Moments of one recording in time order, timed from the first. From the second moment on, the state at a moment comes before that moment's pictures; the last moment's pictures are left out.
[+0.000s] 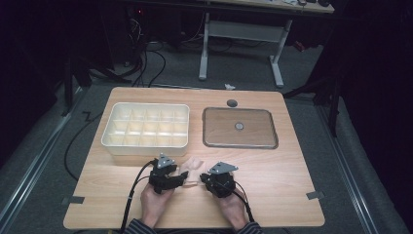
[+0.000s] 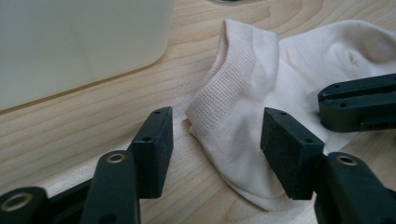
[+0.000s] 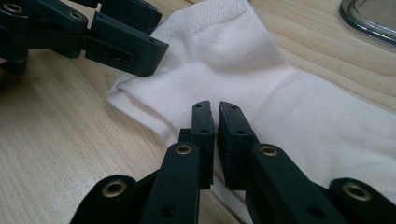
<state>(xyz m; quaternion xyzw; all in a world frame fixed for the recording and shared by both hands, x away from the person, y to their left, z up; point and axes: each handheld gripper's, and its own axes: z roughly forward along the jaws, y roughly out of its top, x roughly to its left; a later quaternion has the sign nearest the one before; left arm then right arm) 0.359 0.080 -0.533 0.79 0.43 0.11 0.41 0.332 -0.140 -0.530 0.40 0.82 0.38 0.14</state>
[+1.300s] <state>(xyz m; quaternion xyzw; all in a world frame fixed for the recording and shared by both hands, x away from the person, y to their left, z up) 0.358 0.083 -0.509 0.80 0.37 0.04 0.48 0.330 -0.133 -0.532 0.39 0.82 0.38 0.16</state>
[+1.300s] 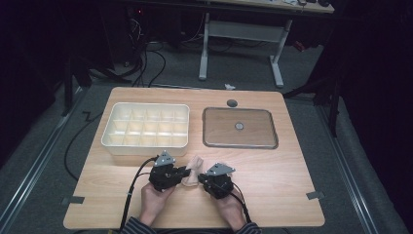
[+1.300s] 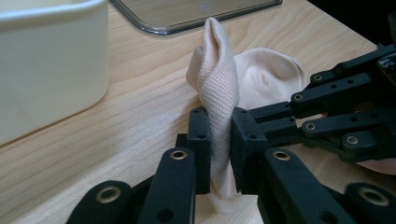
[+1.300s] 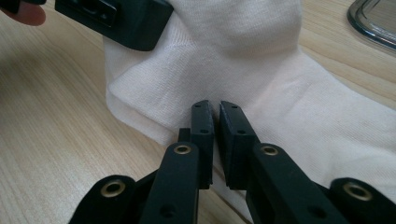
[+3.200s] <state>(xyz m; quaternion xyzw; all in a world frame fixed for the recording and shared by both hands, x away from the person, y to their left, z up) 0.356 0.103 -0.495 0.80 0.37 0.05 0.47 0.331 -0.176 -0.526 0.47 0.78 0.37 0.19</state>
